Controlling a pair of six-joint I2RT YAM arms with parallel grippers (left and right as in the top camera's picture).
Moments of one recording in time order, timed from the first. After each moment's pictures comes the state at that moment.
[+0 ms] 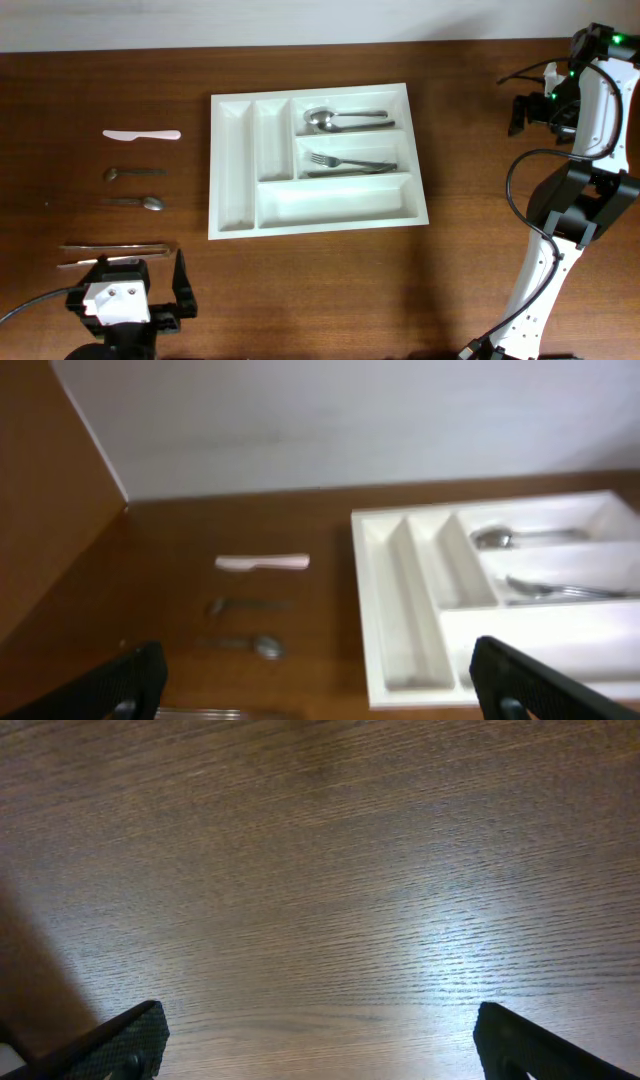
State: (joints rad) left arm -0.05 0.23 0.82 -0.84 -0.13 0.06; right arm -0.36 2.56 2.61 -1.63 -0.04 -0.14
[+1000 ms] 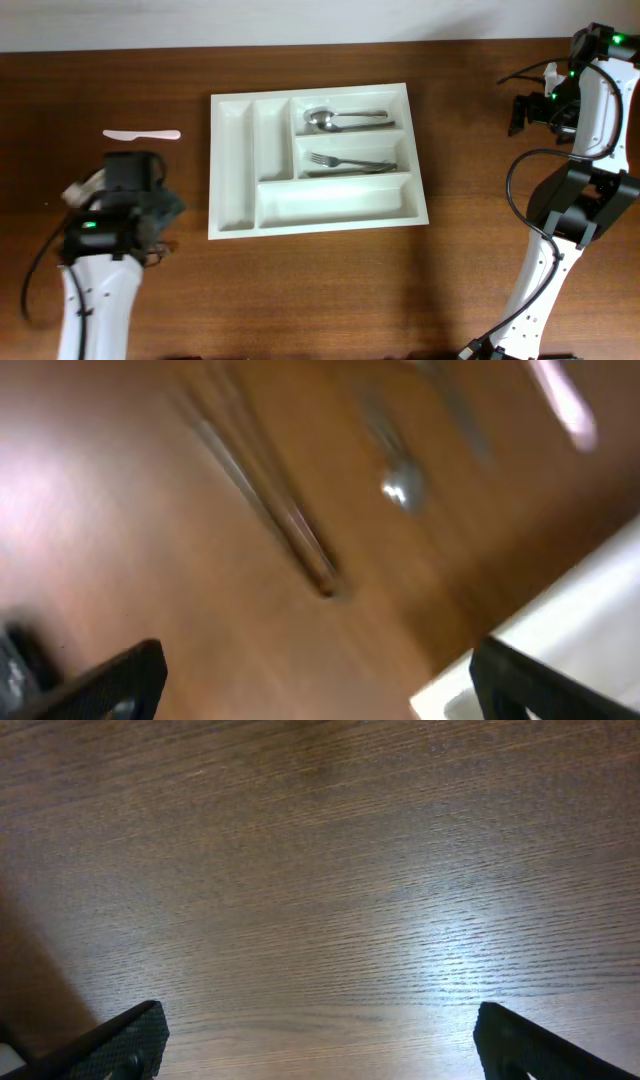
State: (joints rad) left arm 0.11 1.19 1.10 -1.13 -0.36 -0.90; right arm -0.36 2.56 2.61 -1.63 -0.04 -0.14
